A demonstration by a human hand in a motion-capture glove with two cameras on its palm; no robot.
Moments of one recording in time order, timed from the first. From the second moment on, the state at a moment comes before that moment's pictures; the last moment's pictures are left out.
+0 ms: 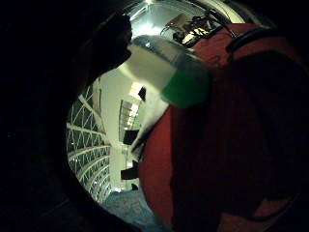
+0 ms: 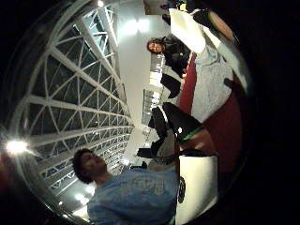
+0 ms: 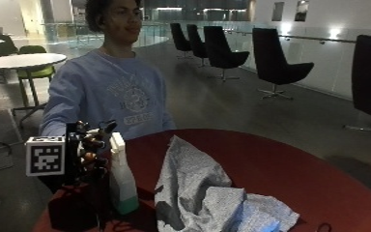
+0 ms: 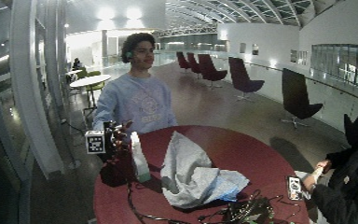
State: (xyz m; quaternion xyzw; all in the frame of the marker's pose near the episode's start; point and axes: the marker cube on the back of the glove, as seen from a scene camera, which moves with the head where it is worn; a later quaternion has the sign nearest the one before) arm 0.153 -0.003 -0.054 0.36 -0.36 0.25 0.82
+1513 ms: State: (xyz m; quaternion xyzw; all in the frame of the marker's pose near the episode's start) arm 0.163 -0.136 -0.086 0.17 -0.36 0.21 0.89
